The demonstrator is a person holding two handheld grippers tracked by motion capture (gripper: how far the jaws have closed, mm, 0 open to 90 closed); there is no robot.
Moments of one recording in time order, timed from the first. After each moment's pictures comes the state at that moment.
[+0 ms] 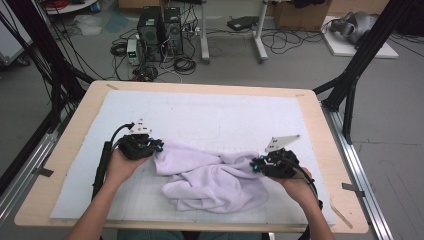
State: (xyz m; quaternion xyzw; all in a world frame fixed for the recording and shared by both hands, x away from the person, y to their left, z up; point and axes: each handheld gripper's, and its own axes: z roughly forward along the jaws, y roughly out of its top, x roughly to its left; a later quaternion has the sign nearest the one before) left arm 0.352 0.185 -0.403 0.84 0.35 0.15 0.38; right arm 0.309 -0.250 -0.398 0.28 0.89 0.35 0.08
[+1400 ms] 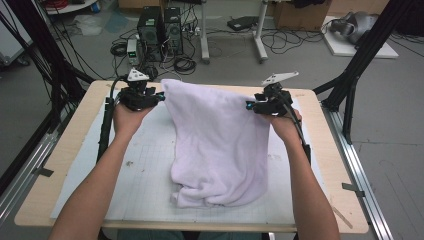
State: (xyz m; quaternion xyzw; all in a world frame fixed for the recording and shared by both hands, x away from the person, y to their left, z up) left arm 0.437 0.181 -0.326 0.77 0.41 0.25 0.42; right arm 0.439 -0.230 -0.311 0.35 0.83 0.38 0.20
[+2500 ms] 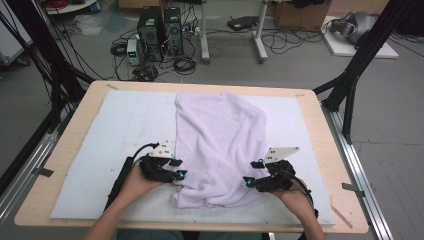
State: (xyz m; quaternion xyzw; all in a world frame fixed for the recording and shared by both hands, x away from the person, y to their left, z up) left arm 0.317 0.129 -0.437 0.89 0.22 0.07 0.39; right arm 0.288 -0.243 -0.412 0.26 0.87 0.40 0.08
